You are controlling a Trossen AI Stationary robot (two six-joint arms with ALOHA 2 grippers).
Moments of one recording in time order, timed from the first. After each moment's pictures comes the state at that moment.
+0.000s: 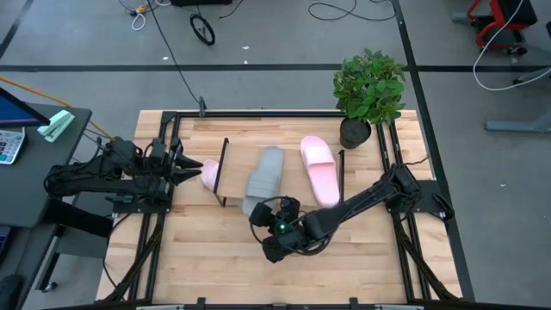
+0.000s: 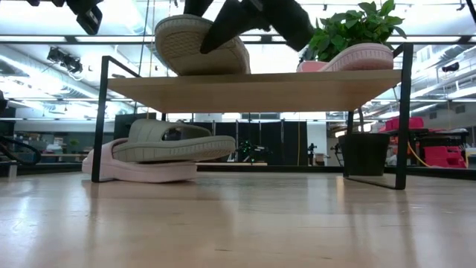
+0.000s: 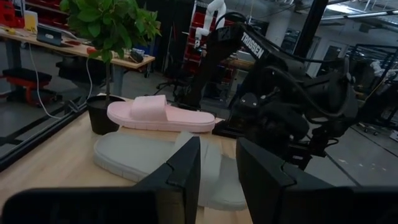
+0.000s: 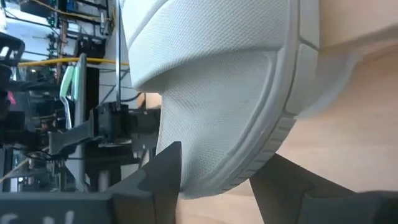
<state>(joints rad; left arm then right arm) 0.03 0.29 0.53 -0.22 0.03 -0.25 0.43 2.08 1.77 -0.61 0.83 2.14</state>
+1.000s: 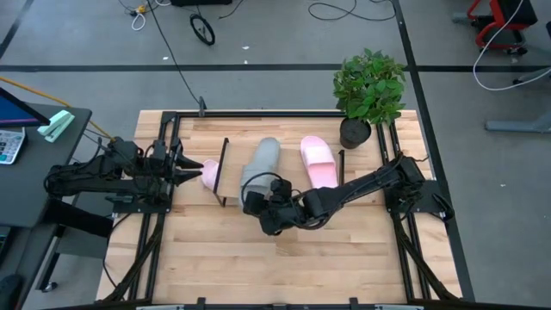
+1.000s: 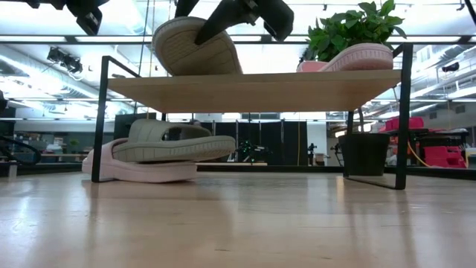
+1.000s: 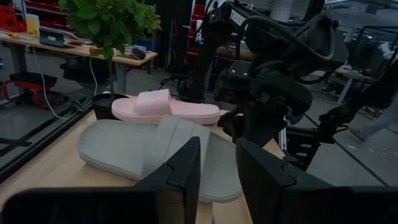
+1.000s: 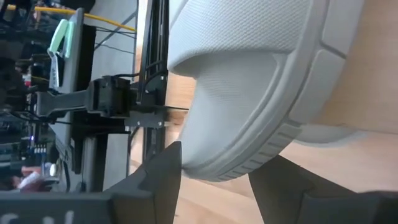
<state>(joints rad) 0.03 0.29 0.53 -0.25 0.03 -0.19 0.31 2.01 1.77 -0.57 0.62 1.80</state>
